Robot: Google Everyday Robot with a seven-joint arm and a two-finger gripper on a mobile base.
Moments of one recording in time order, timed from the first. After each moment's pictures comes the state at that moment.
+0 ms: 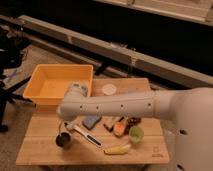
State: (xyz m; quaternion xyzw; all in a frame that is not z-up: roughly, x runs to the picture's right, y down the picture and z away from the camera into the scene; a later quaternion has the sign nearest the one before) arm -0.211 0.140 0.733 -0.06 -0.31 -0.53 0.79
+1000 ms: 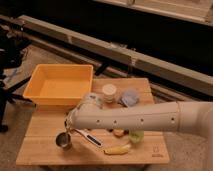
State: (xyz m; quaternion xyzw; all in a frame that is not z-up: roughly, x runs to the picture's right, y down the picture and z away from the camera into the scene) arm -0.174 0.168 0.708 -0.03 -0.31 -0.50 0.81
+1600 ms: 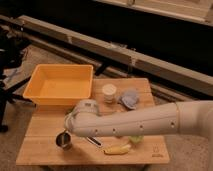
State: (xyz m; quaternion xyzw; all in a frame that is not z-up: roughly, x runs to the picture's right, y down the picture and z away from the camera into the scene) arm -0.189 0.169 0.700 -0.01 -0.29 -0.48 0.83
